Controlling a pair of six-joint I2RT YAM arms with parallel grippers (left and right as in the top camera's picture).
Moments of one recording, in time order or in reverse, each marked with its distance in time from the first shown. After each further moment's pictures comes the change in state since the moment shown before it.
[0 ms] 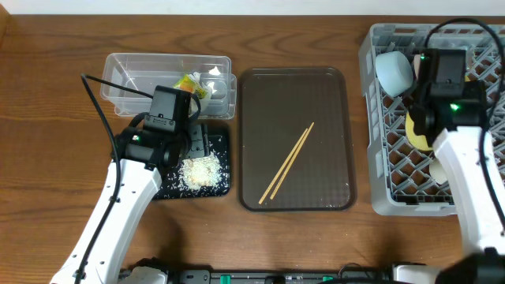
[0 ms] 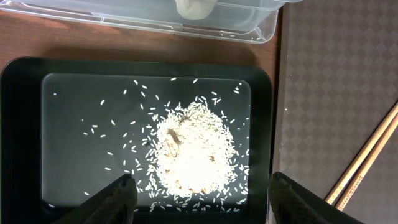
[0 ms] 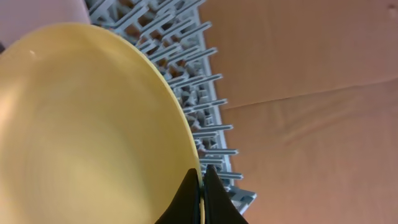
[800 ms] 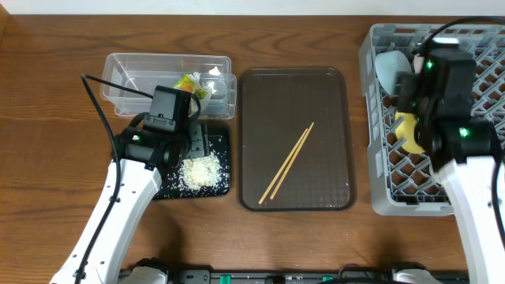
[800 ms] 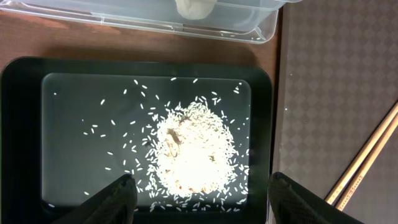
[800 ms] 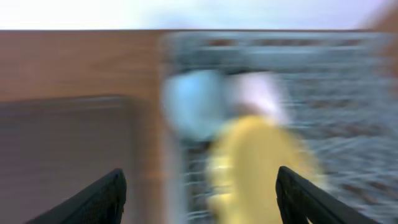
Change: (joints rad) left arm 0.000 0.000 0.000 0.000 0.000 0.000; right arm 0.097 -0.216 -0.005 0.020 -0.717 0.358
